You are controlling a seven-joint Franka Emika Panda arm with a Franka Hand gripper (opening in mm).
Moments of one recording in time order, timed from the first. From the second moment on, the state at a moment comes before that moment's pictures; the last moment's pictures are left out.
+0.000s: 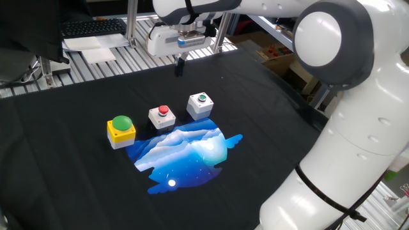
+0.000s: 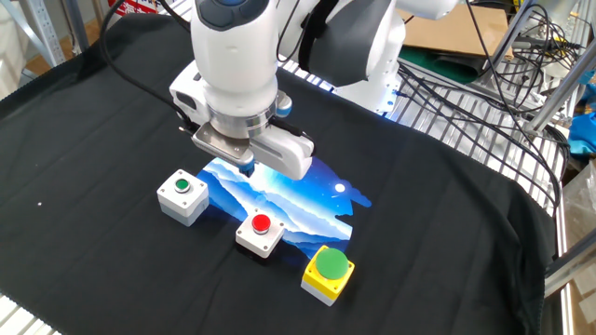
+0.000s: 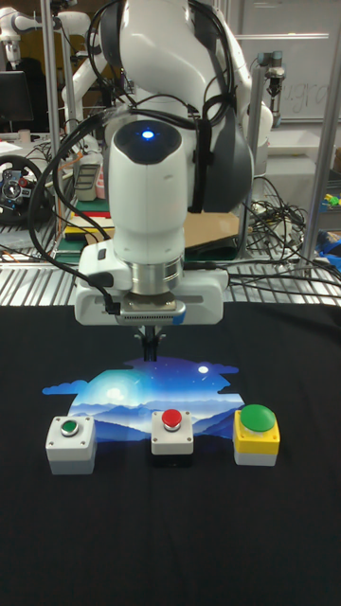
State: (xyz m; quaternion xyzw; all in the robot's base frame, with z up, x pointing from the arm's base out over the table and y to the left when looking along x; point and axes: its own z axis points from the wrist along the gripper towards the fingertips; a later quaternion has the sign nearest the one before) arm 0.551 -0.016 0.281 0.02 -1.00 0.01 0.07
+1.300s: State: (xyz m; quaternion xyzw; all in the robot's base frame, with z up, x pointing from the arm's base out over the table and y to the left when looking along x) arm 0.575 -0.029 0.256 0.03 -1.00 0.00 0.06
